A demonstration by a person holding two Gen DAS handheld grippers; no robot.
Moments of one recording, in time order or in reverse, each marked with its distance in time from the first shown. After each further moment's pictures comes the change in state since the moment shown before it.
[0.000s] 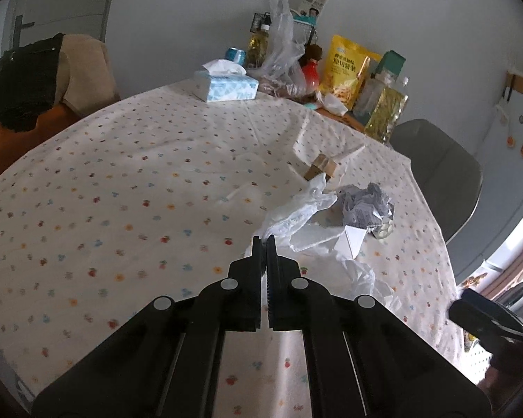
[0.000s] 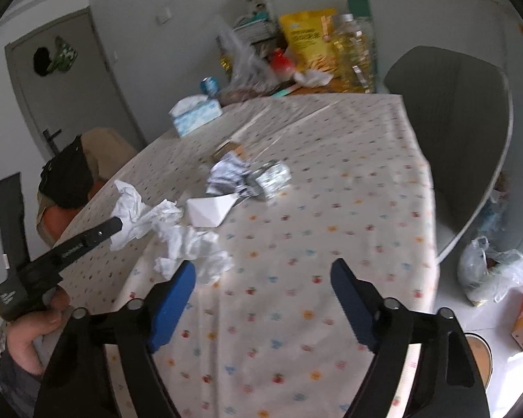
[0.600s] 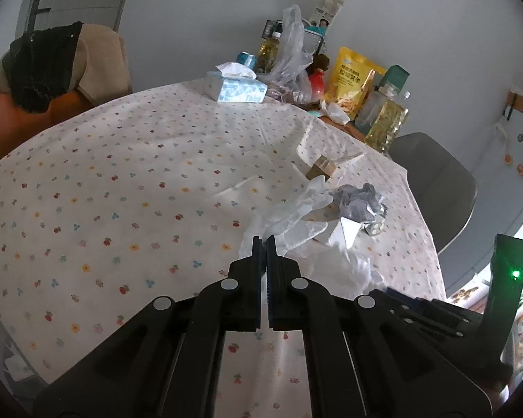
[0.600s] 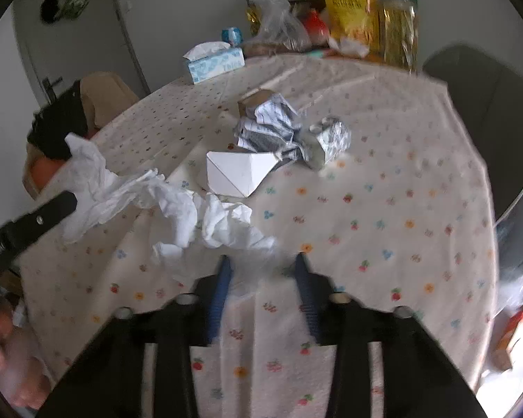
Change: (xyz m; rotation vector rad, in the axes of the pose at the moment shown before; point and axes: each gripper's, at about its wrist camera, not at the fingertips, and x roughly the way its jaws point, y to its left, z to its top) left arm -0.022 0.008 -0.018 -0.067 -0.025 -0.011; right arm 0.071 0.045 -0.004 -0.142 0.149 -0.033
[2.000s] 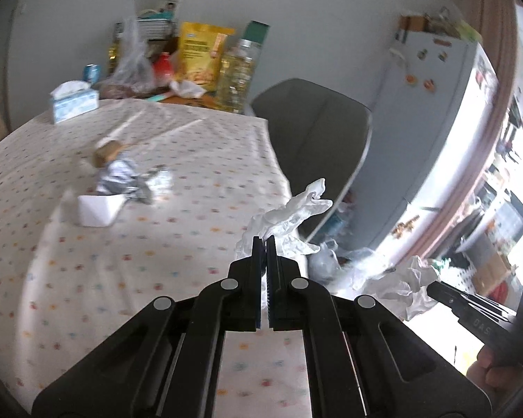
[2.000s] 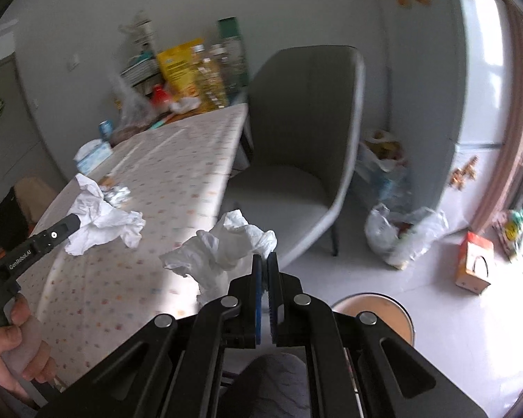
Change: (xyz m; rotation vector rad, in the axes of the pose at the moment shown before) left arm -0.003 -0.222 -0.064 0.321 0.074 -0.312; right arm -0.191 -0.206 -0.121 0.400 -0.216 -0.279
